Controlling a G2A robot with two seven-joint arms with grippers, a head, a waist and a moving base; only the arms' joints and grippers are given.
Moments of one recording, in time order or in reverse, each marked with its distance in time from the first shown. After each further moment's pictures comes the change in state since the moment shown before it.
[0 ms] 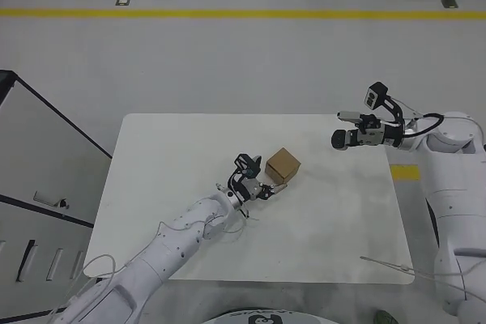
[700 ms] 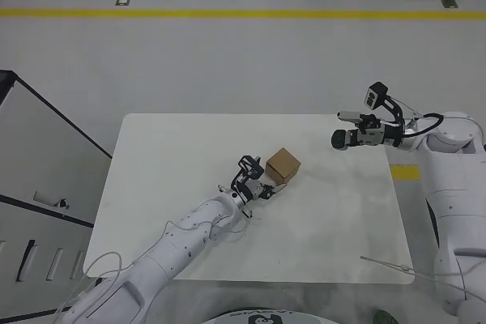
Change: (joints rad) left arm -0.025 -0.051 0.032 0.085 0.005 0.081 0.007; right arm 0.000 0.000 0.000 0.000 0.000 0.000 0.000
